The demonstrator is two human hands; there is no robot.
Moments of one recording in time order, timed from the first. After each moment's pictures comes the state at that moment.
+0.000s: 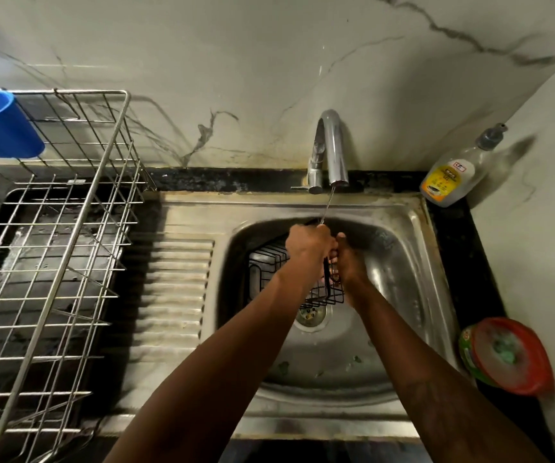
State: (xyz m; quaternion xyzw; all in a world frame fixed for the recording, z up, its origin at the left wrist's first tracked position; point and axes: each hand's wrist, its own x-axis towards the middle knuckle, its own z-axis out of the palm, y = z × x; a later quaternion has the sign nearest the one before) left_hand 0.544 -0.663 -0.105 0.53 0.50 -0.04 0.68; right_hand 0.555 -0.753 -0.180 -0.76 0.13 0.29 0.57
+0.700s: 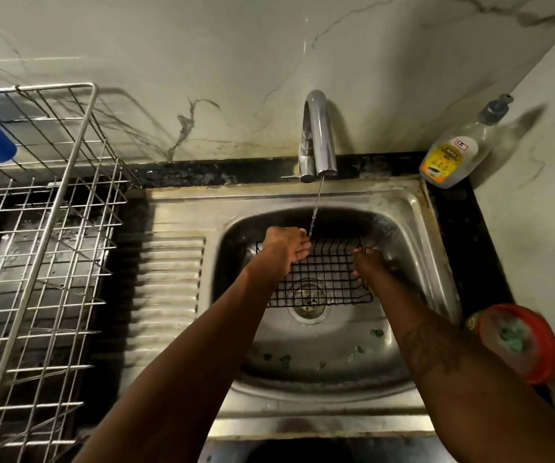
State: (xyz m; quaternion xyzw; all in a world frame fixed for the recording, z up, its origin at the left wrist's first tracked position) left_hand 0.539 -0.625 -0.146 0.50 0.48 -0.14 0.71; right_hand 0.610 -0.810 -0.281 -0.83 0.20 0.31 0.41
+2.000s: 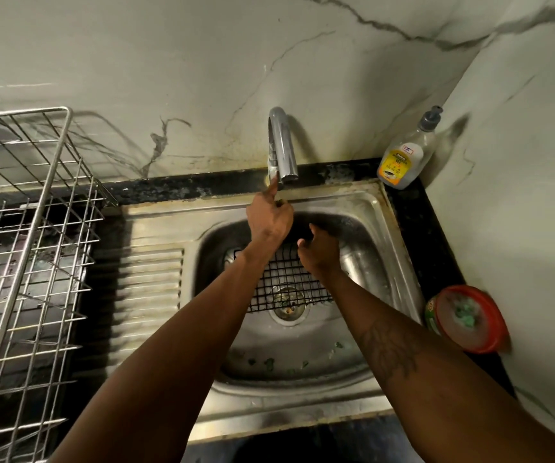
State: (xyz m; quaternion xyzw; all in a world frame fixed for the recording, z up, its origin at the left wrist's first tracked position) left_hand 0.562 -0.639 -0.097 0.84 0.31 0.05 0.44; right_hand 0.576 -0.758 -0.199 -0.92 -0.02 0.15 0.36
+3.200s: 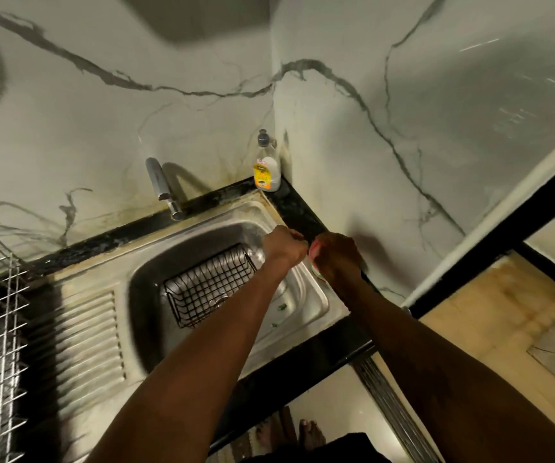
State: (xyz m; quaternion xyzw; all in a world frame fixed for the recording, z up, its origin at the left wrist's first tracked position) left_hand 0.482 -0.875 -0.046 0.91 0.11 -0.09 0.40; right_hand 0.462 -0.998 -0.075 -0.95 0.09 0.02 0.29
